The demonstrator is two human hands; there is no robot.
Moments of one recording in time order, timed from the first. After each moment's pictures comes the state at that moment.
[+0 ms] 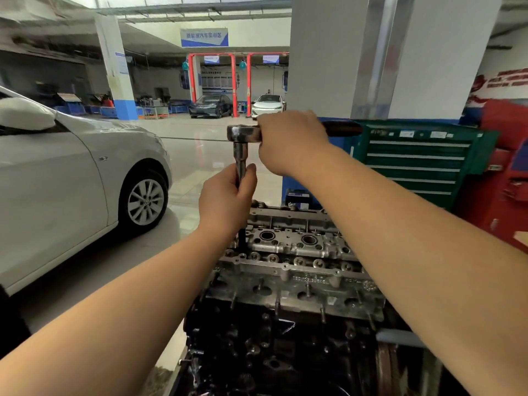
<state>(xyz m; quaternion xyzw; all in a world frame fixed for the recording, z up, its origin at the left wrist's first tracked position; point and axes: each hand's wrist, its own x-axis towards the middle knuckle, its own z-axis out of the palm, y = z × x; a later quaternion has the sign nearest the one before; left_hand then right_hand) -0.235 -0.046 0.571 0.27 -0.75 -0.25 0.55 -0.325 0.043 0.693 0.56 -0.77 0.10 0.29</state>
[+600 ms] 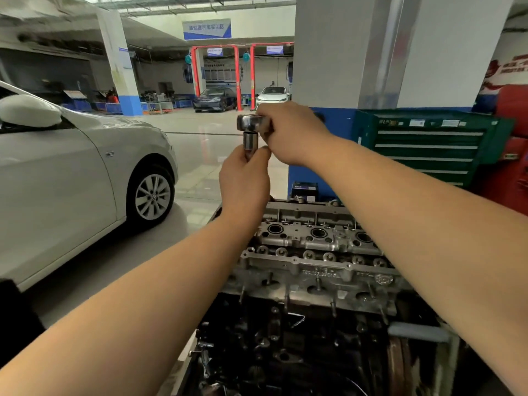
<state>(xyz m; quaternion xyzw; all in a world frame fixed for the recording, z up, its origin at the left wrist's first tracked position) -0.257 -0.021 0.596 0.27 -0.61 -0.47 0.58 -0.339 0.034 0.691 0.62 -0.73 0.21 0.17</state>
